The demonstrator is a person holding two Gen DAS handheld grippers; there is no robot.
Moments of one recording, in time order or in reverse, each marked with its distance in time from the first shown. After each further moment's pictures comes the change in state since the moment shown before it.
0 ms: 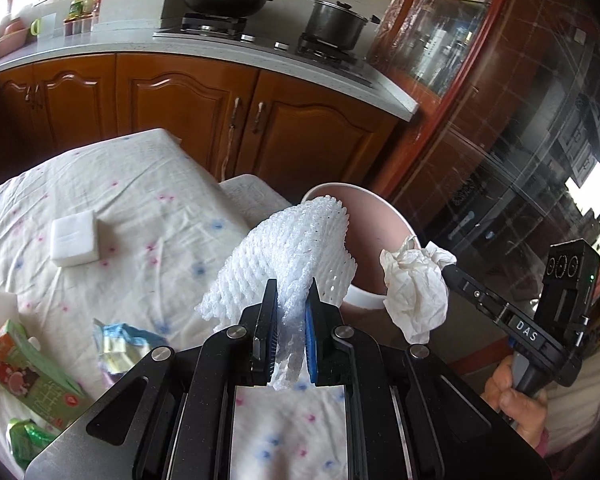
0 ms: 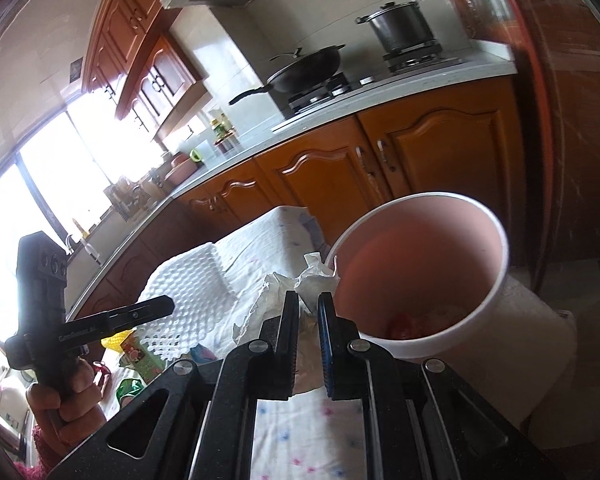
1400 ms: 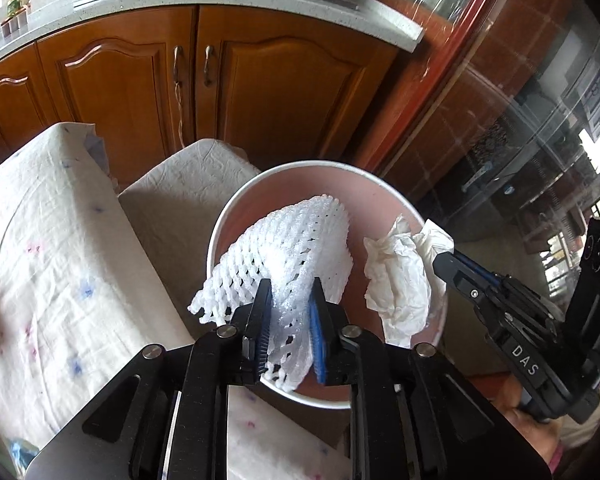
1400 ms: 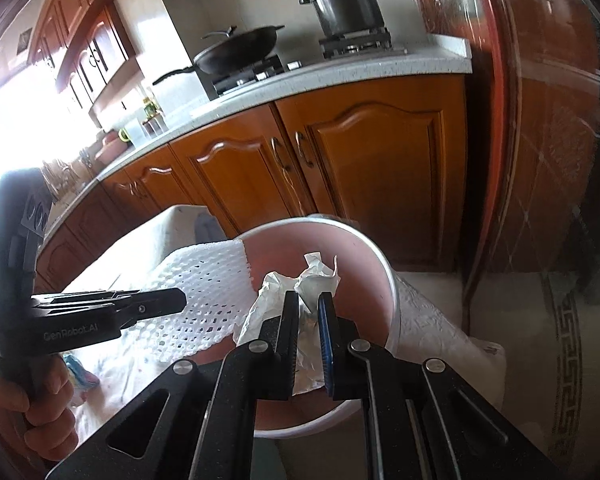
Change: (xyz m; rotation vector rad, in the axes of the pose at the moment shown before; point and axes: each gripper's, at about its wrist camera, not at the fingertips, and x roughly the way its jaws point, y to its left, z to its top) left arm 0.165 -0.066 0.062 0.088 0.243 0.030; right arm 0.046 -0.082 0.049 -0.047 0.092 -0.253
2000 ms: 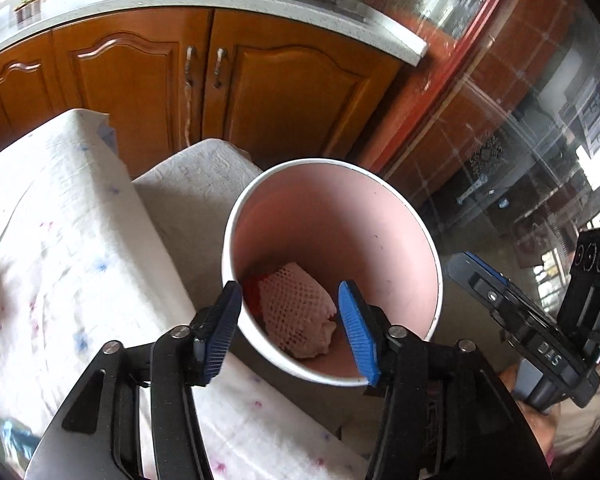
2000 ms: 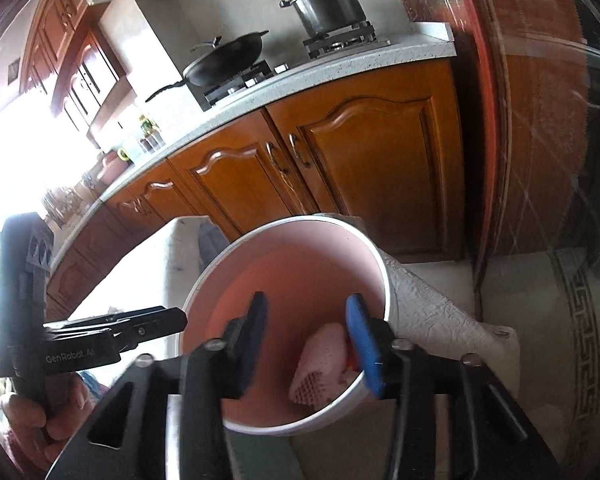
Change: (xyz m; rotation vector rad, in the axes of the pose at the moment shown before) left arm -0.024 0.017 -0.019 -0.062 -0.055 -0.023; right arm -0.013 -0.014 -0.006 0.101 -0.022 0.052
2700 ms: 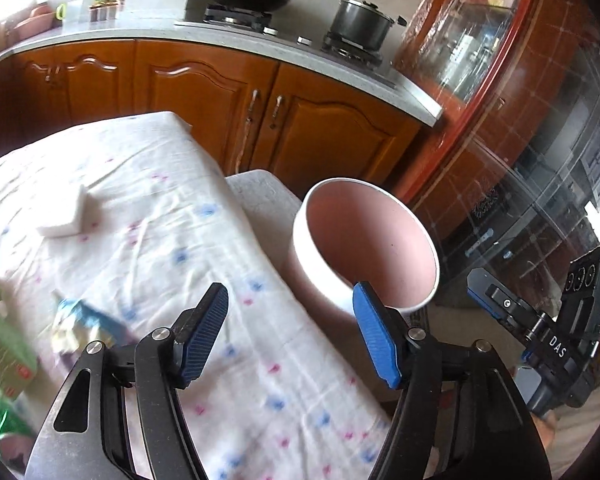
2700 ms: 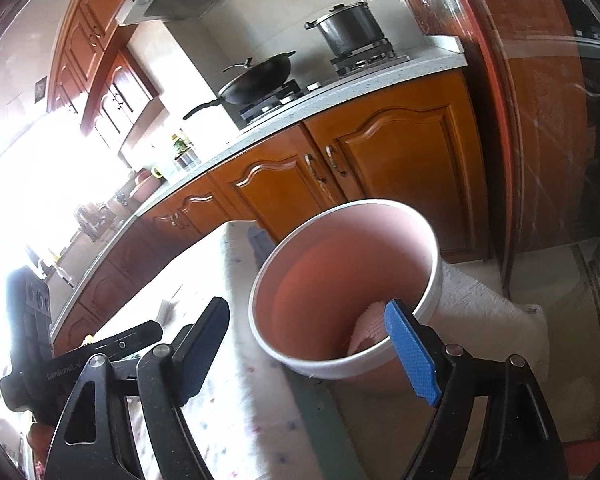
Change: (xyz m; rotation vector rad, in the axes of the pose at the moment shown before) left arm -0.093 0.041 -0.081 -0.122 -0.211 0.059; right arm -0.042 0.035 -0.037 0.020 -0.069 0.106
